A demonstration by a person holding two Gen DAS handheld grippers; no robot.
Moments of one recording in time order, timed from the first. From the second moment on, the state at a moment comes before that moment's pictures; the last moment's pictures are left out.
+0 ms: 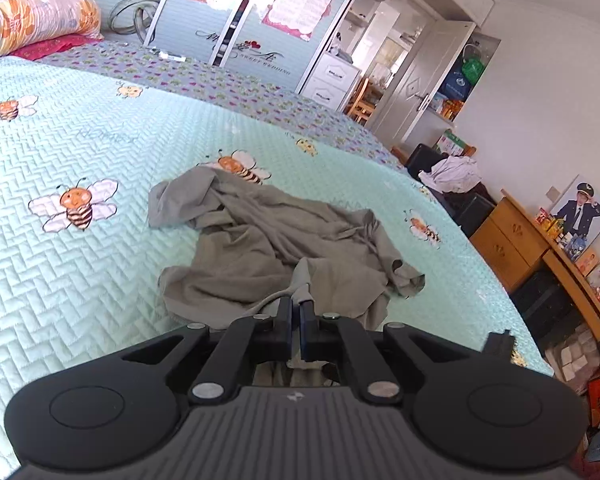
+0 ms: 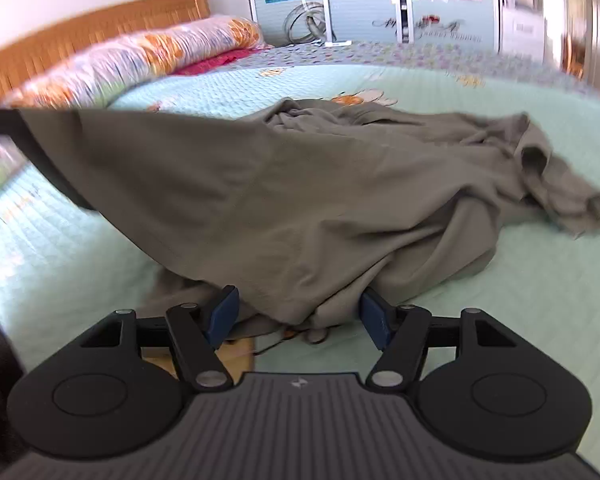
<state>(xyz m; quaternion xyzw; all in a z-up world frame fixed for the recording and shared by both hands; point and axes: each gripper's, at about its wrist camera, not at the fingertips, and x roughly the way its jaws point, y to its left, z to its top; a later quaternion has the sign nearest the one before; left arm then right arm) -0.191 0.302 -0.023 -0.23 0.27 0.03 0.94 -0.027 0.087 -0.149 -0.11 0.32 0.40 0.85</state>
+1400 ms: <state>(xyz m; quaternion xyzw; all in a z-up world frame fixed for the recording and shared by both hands) -0.184 0.337 -0.033 -0.24 0.28 0.12 0.92 -0.037 -0.004 -0.144 -0.14 0.33 0.33 0.87</state>
